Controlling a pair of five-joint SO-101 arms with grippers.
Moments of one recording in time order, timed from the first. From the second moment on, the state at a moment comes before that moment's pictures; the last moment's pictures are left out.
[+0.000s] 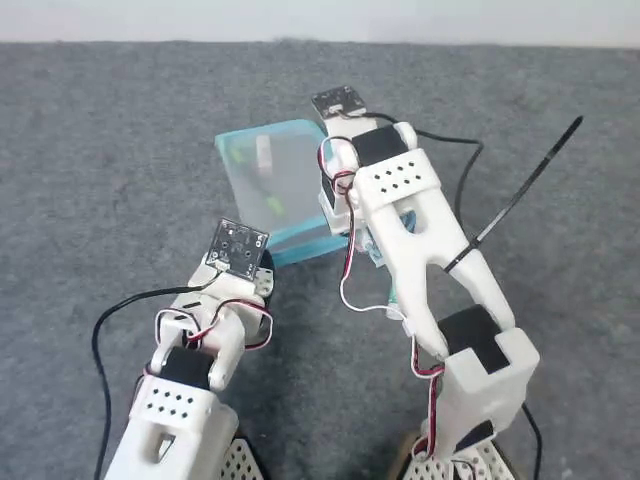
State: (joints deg) left arm 8.4 -70.2 89.8 28.9 -3.1; right arm -27.8 13.8 -14.9 89.2 -2.6
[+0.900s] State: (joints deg) left arm -5.2 -70.2 86.5 30.2 3.8; right arm -18.4 -14.9 21.7 81.7 12.1
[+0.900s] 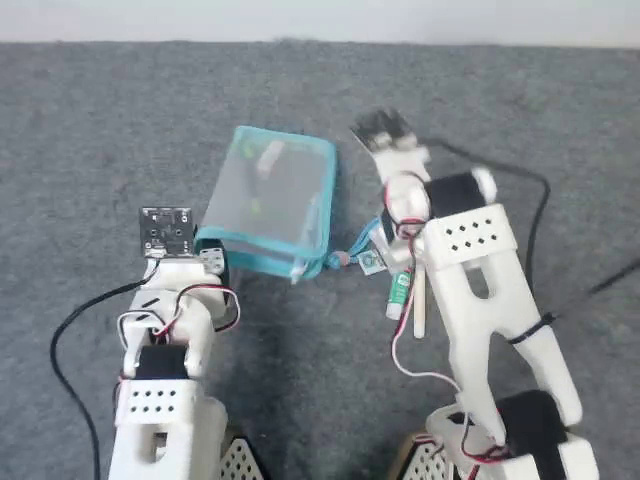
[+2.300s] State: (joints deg) left arm -2.9 -70.2 83.2 35.7 0.9; right arm -15.4 -15.7 53.6 57.0 12.1
